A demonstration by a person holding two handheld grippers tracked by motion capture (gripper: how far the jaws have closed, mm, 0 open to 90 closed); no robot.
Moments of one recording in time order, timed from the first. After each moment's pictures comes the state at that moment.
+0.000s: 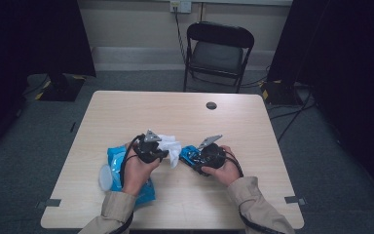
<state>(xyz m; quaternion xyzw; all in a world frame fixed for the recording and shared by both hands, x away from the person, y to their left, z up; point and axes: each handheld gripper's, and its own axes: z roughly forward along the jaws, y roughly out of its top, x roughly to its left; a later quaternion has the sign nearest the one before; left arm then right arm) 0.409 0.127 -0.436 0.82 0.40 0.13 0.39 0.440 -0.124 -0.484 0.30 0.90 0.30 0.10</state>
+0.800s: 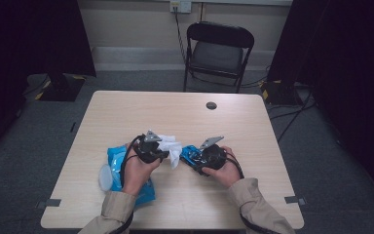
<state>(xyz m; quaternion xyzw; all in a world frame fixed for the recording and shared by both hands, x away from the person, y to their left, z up) 0.409 0.126 -0.438 0.82 0.40 0.12 0.39 0.440 -0.127 -0.487 0.29 0.90 0.32 0.11</state>
